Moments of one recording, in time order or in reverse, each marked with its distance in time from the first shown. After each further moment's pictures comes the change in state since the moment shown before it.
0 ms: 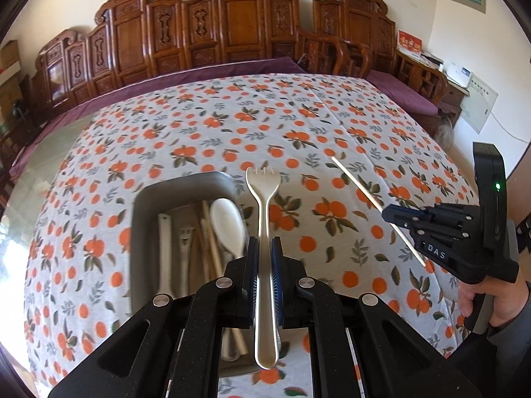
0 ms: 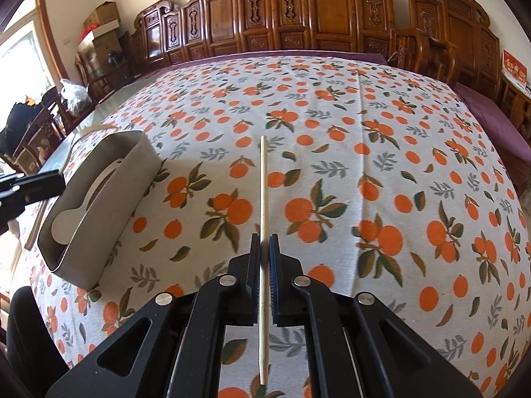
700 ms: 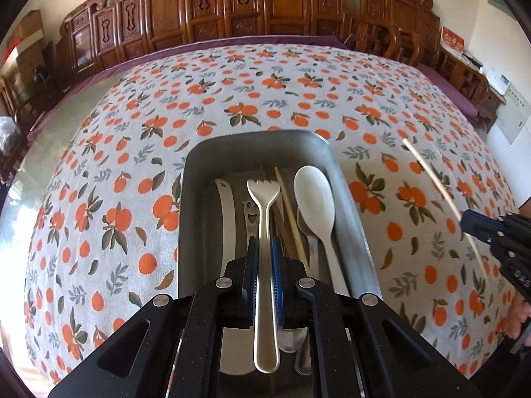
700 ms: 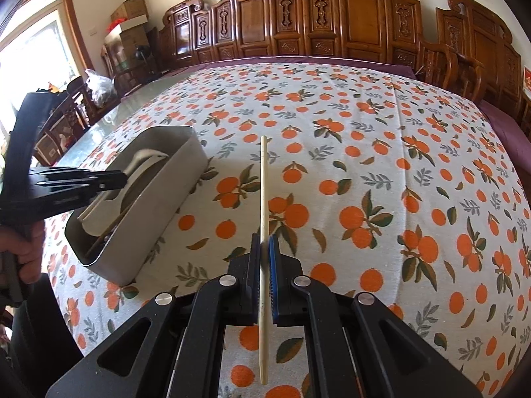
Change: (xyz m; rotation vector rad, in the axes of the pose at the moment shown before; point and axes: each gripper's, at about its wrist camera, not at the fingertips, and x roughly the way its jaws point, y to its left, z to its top) left arm 0.054 0.064 -0.015 -0.092 0.108 0.100; right arm -0.010 0.036 0.002 -0.069 -0.015 0.088
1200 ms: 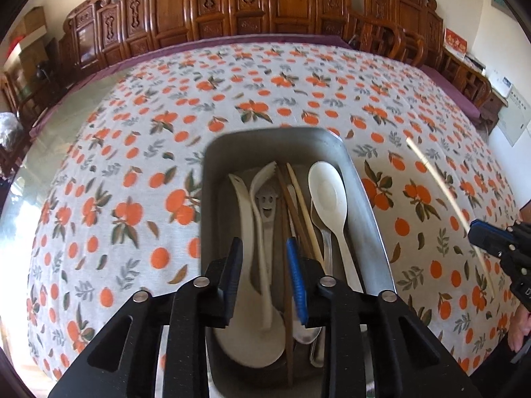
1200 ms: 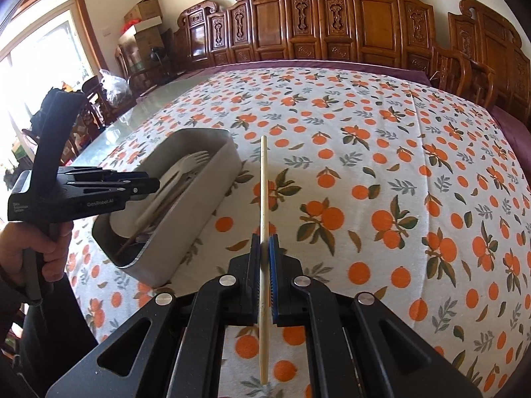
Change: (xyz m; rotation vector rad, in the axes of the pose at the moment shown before) left arm -0.015 0.014 -0.005 -0.018 -0.010 -0.001; right arm -0.011 0.030 0.002 -0.015 -0.010 0.057
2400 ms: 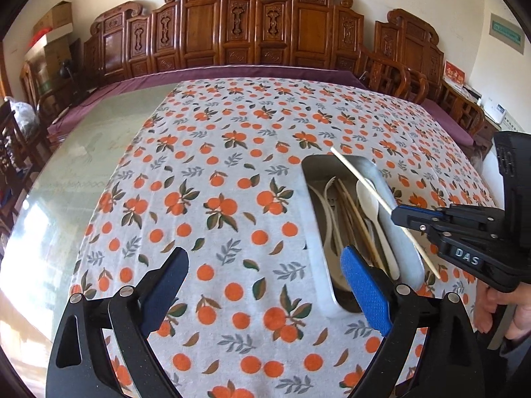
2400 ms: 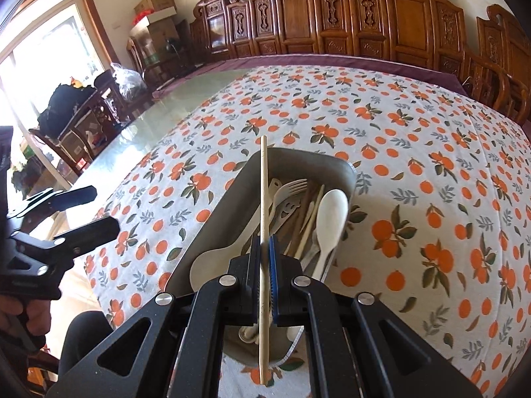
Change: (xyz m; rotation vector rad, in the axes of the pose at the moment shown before) left arm -0.084 0.093 -0.033 -0.049 -0.111 -0.011; right arm 0.058 0.123 0.056 0.002 0.059 0.039
